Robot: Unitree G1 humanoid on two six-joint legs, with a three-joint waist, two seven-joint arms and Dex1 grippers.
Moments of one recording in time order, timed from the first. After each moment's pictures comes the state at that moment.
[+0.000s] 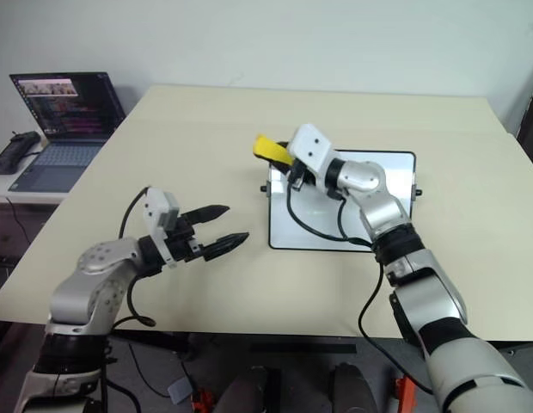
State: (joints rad) left arm -0.30 0.59 0.09 -0.13 -0.49 0.41 -0.88; right arm -1.08 -0.29 0.28 0.81 0.01 -0.26 0.70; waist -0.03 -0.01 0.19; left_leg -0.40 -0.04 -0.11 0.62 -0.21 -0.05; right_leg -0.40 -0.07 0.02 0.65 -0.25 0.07
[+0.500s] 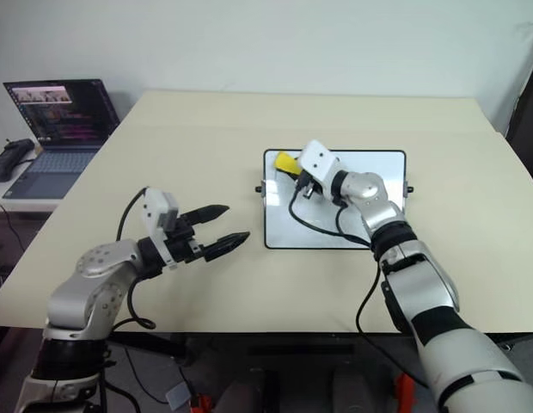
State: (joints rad) left arm -0.30 0.58 0.09 -0.15 -0.51 0.45 -0.86; right arm -1.14 -0.23 0.25 1.08 -0.10 -0.32 0.66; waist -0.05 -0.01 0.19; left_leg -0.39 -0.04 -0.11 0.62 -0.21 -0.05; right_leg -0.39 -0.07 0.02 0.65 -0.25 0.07
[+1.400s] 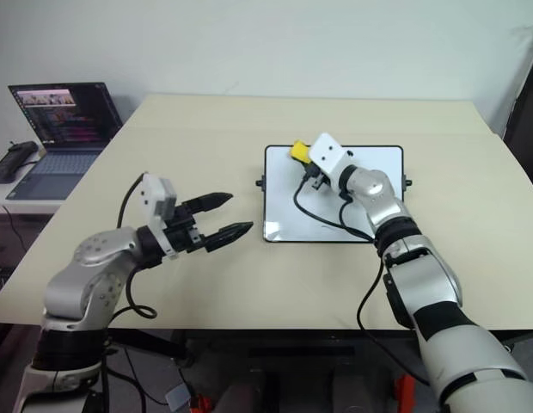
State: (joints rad) left arm -0.36 0.59 0.10 -0.18 -0.54 0.47 -0.87; right arm -1.17 -0.26 0.21 1.15 -0.15 -0.34 0.54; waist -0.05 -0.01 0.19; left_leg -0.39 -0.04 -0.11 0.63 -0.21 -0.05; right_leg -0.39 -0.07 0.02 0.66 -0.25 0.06
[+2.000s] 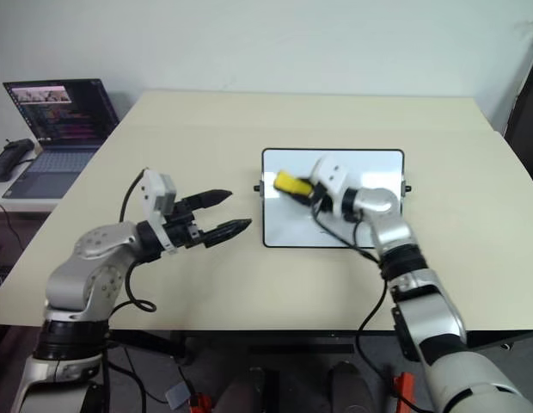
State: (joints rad) left arm -0.41 0.60 0.09 -0.10 -0.52 0.45 -0.92; right arm -0.86 -0.39 0.07 0.36 0.17 0.11 0.96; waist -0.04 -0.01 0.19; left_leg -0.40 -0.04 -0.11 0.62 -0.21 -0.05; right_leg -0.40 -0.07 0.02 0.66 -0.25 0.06
